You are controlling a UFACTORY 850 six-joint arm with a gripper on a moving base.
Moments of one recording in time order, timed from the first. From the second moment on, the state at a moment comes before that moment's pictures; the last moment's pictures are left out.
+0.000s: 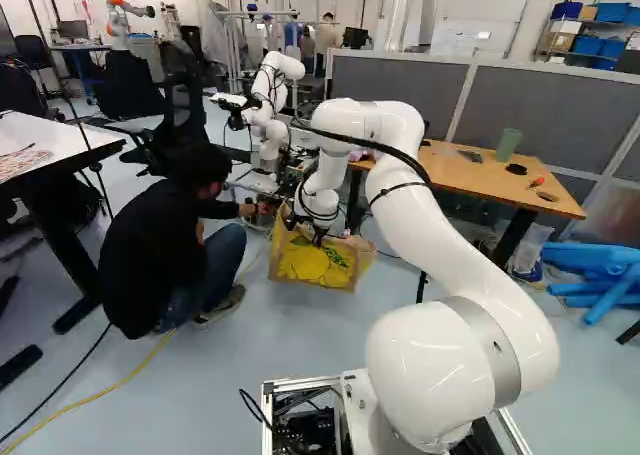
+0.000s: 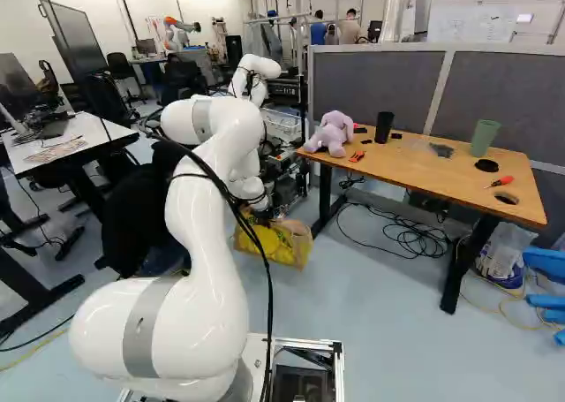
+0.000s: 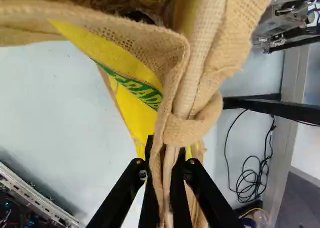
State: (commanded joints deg) arm 6.1 -62.7 -75.0 17.1 8.0 -65.5
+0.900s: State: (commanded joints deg) arm 6.1 -53.7 -68.9 17.1 8.0 -38.4
